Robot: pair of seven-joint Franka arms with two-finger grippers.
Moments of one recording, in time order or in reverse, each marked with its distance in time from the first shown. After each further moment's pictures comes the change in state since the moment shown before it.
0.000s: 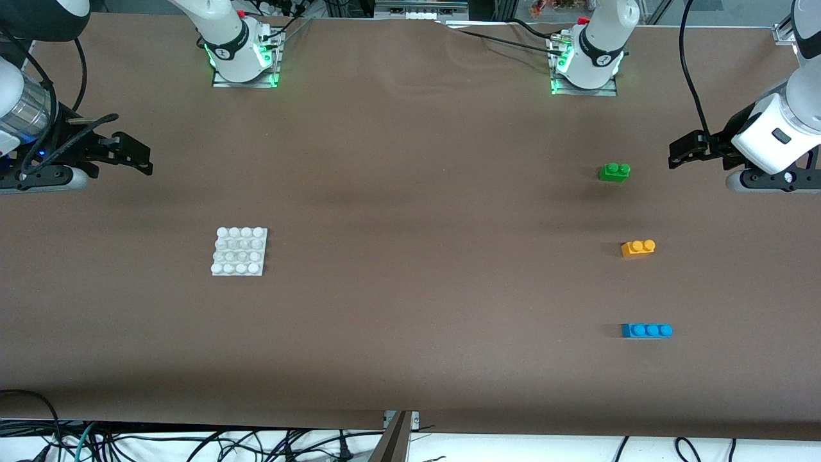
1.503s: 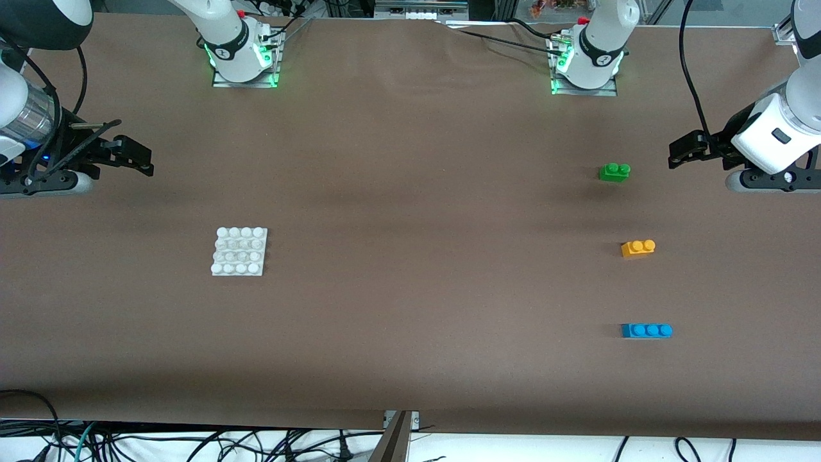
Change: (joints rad) left arm 0.000 0.000 0.000 0.000 0.000 0.000 0.000; right arm -0.006 0.013 0.001 -0.002 -0.007 -0.010 -0.011
